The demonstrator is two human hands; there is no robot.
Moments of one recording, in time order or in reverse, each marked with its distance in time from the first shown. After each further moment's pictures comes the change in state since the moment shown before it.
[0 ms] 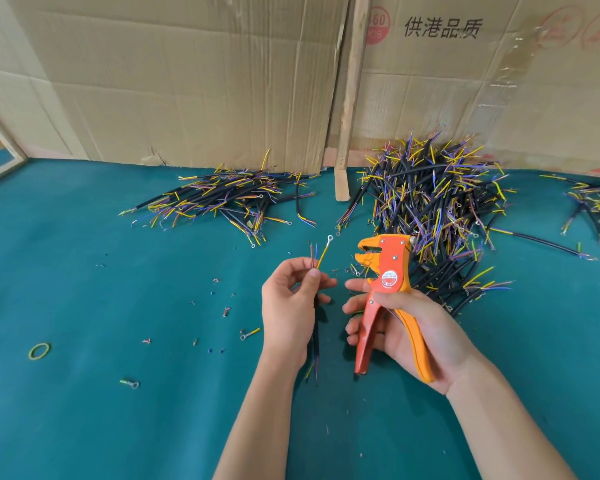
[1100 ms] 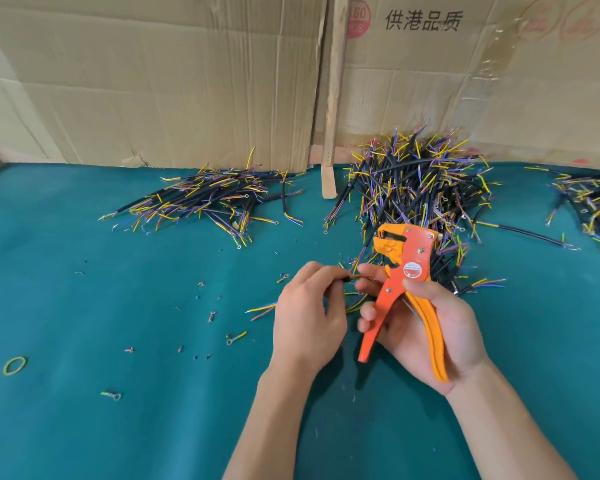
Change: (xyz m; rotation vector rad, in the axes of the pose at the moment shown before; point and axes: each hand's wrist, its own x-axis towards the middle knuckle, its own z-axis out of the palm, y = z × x) left_hand -0.017 0.007 0.018 0.699 -0.209 0.524; right_hand -0.008 -0.003 -0.020 0.251 -0.129 -0.128
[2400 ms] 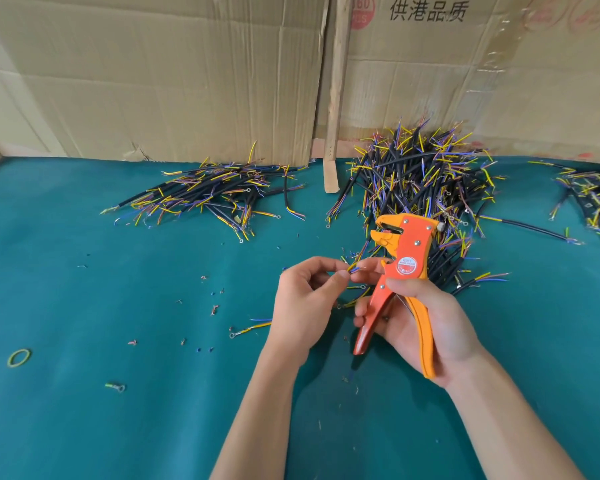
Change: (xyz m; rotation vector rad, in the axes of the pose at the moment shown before) left_hand 0.007 -0.005 -0.006 -0.507 -0.114 -0.459; right_hand 0.001 0.005 0.012 -0.169 0.124 -0.047
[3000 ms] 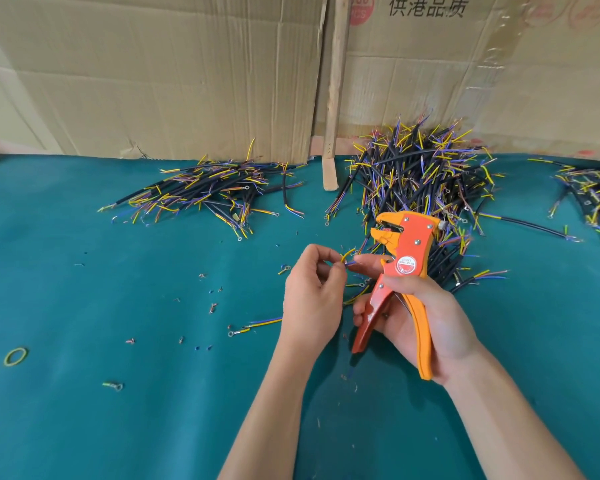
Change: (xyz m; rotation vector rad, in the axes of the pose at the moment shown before) left_hand 0.002 0.001 0.014 0.128 0.114 0.101; right_hand 0.001 0.002 -0.001 -0.039 0.019 -0.023
